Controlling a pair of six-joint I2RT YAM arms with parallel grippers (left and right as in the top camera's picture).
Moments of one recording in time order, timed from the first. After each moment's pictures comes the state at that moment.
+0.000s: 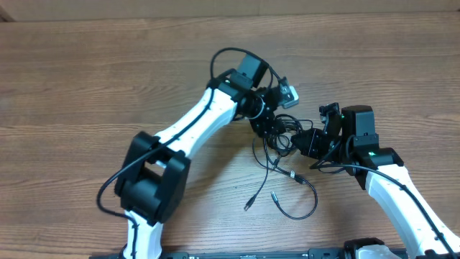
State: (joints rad) left arm -0.59 2.07 1.58 -0.63 0.54 0.52; right arm 0.11 1.28 0.69 -0.37 -0.56 0.44
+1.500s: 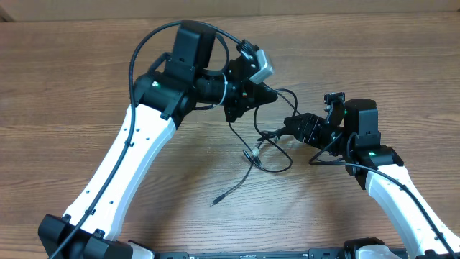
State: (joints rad) left arm -0.43 1.60 1.60 -0.73 0.93 0.39; right arm 0.11 1.28 0.69 -0.19 -0.55 0.57
